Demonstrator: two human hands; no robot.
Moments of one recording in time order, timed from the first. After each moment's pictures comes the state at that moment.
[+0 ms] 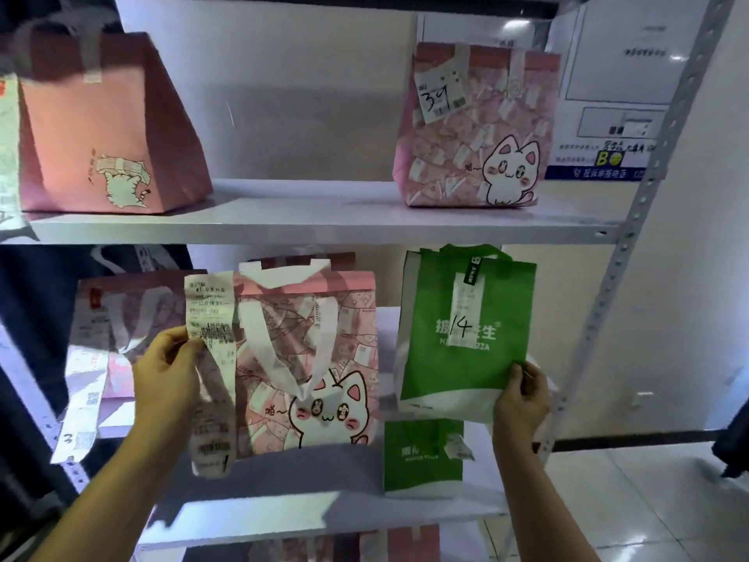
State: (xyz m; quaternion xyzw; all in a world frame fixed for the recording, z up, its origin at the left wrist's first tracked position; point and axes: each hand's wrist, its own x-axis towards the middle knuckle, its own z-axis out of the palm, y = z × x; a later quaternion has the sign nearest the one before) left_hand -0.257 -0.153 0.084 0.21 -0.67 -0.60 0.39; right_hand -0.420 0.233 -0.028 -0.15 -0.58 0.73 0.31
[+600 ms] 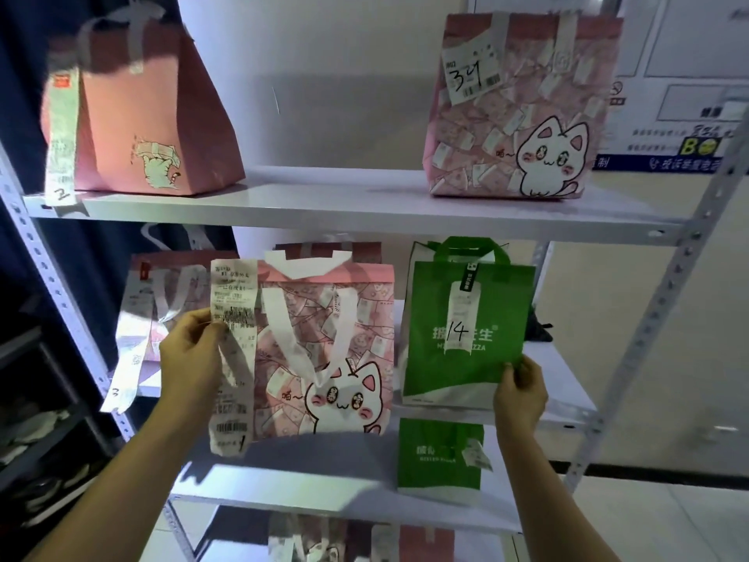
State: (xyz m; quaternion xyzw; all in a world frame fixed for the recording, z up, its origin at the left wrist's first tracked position) left_hand -0.255 -0.112 0.085 0.24 -0.66 -0.58 0.42; right_hand -0.474 0.233 -0.049 -0.13 -0.67 0.70 0.19
